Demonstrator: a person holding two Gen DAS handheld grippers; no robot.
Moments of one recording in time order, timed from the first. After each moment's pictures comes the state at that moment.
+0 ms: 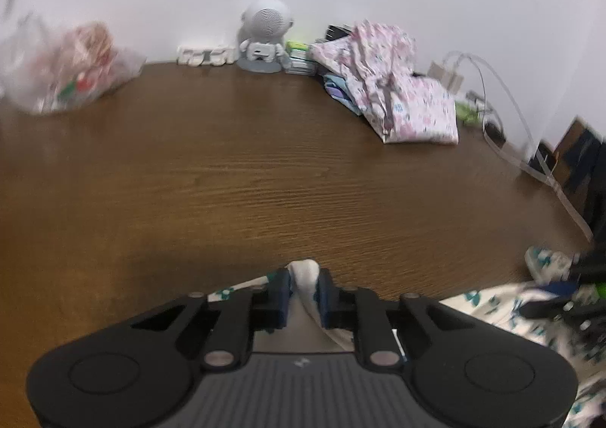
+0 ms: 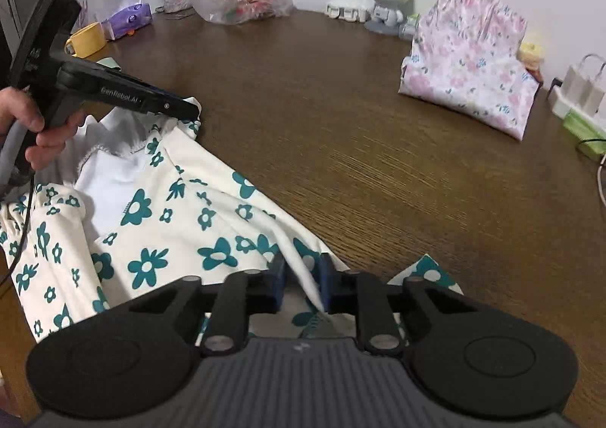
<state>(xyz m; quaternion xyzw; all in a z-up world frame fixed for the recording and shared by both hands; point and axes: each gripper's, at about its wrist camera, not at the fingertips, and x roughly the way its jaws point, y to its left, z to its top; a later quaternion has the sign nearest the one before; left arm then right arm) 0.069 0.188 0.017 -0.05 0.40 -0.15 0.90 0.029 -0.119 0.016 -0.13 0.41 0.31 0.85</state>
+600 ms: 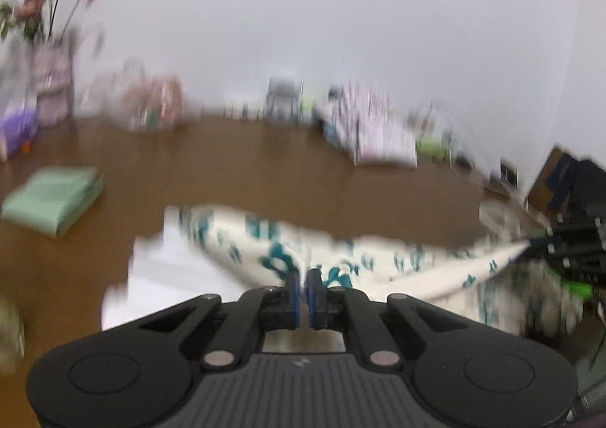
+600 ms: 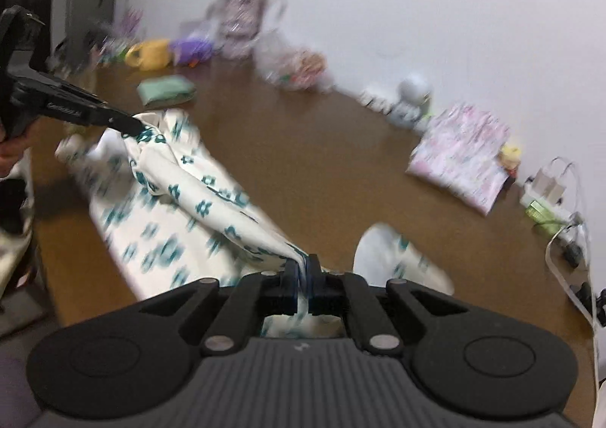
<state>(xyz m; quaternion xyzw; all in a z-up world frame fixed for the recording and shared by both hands) -0.160 0.192 0.041 -0.05 0.32 -0.08 0.94 -0.105 -0.144 0.054 -0.21 0.28 0.35 0.87</state>
